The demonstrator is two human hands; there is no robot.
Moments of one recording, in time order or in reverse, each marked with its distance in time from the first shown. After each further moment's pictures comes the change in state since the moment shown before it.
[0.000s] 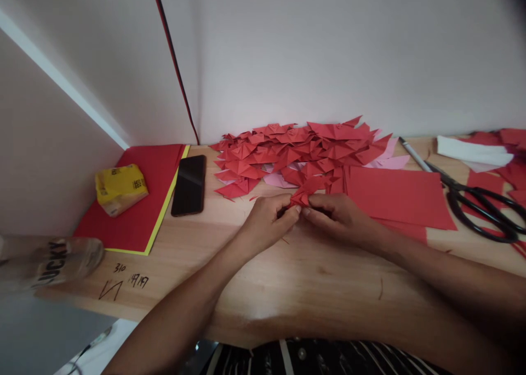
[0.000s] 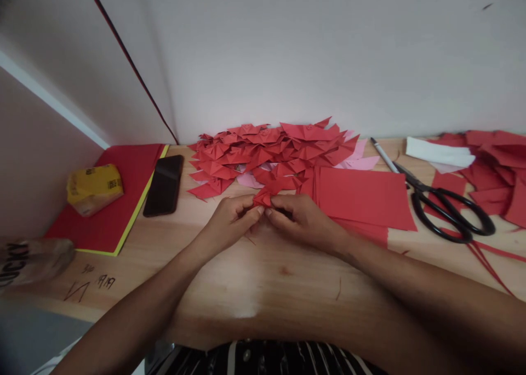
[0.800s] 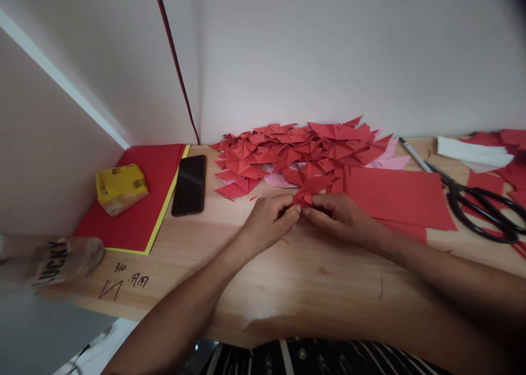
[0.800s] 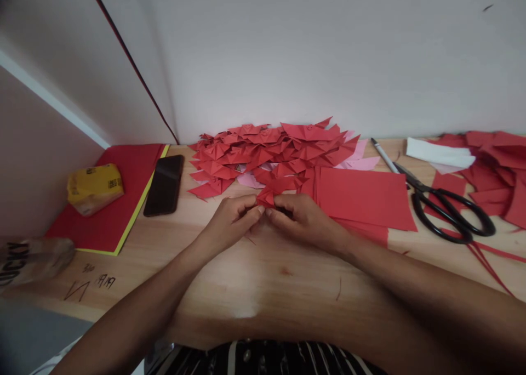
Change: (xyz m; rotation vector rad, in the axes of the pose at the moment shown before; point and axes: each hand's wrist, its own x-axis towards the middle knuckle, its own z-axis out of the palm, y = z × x) left_hand 0.000 0.002 0.001 0.026 -0.004 -0.052; right_hand 0.002 -0.004 -0.002 -0.003 -0.013 0.068
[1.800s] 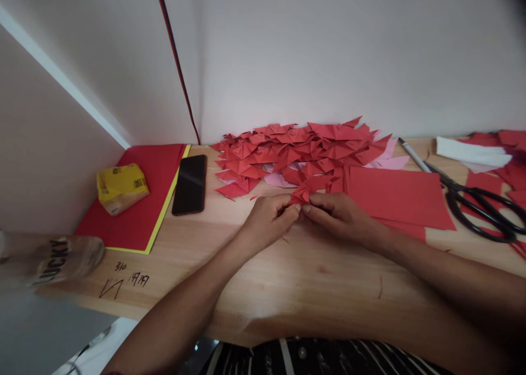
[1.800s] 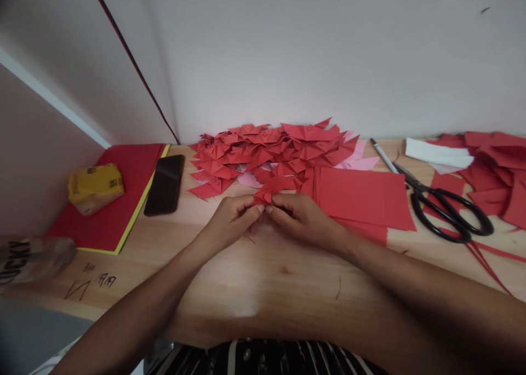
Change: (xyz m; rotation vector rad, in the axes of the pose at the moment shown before) left_hand 0.000 -0.003 0.001 -0.037 0.012 0.005; right_hand -0.001 0.003 0.001 0.039 -0.013 -0.017
